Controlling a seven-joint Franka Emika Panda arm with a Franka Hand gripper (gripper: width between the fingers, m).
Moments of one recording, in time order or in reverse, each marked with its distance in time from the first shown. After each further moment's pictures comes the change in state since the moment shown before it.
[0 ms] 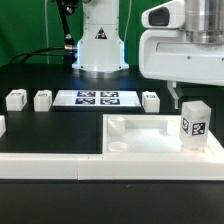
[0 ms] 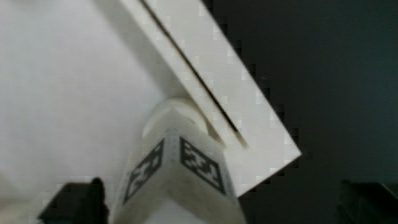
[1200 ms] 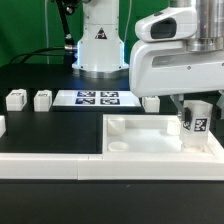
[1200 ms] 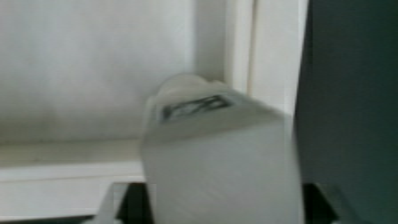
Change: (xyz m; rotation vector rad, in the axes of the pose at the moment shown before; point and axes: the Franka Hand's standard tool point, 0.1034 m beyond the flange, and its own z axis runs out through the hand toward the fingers) arm -0.001 0.000 0.007 0.010 0.043 -0.398
